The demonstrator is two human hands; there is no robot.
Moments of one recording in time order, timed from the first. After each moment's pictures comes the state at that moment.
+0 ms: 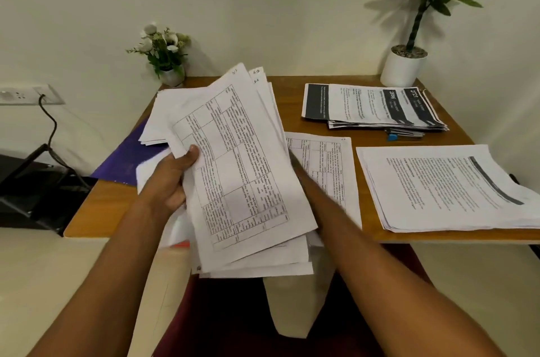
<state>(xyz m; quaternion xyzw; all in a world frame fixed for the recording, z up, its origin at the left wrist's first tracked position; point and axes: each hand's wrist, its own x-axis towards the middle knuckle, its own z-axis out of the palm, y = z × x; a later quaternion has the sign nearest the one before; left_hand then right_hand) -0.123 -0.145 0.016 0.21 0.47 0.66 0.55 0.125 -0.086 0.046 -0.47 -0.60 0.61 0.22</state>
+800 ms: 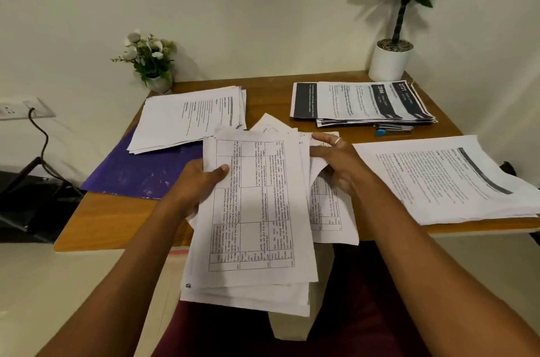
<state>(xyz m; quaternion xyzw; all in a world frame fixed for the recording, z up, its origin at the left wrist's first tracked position) -0.079 -0.120 0.010 0.38 0.68 0.46 0.43 0.193 -0.006 0.023 -0.50 -0.41 0.67 0.36</state>
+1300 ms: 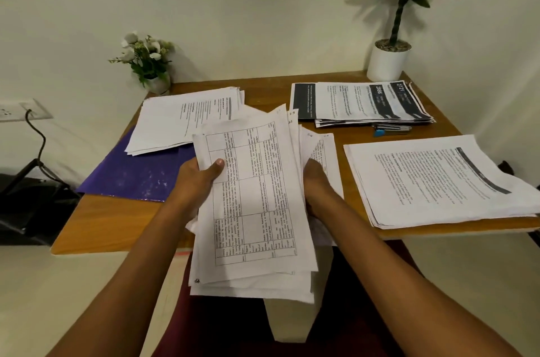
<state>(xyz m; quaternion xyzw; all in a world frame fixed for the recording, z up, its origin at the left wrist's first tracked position) -0.075 -0.118 0.007 0.34 0.66 0.53 0.41 0.152 -0.053 0.004 -0.54 -0.47 0.63 0.31</state>
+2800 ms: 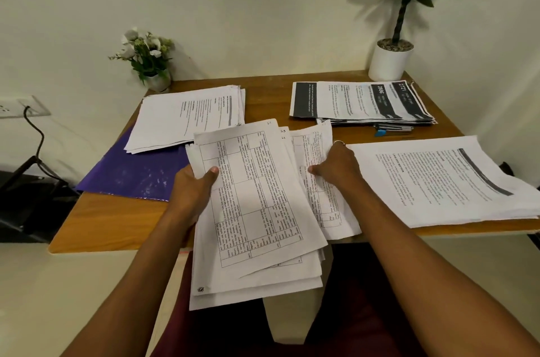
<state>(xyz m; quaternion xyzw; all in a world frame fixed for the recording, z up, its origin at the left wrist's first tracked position) -0.080 -0.125 -0.017 0.35 0.71 0.50 0.35 0.187 -0.003 0.008 -0.68 -0.63 0.32 0.19</state>
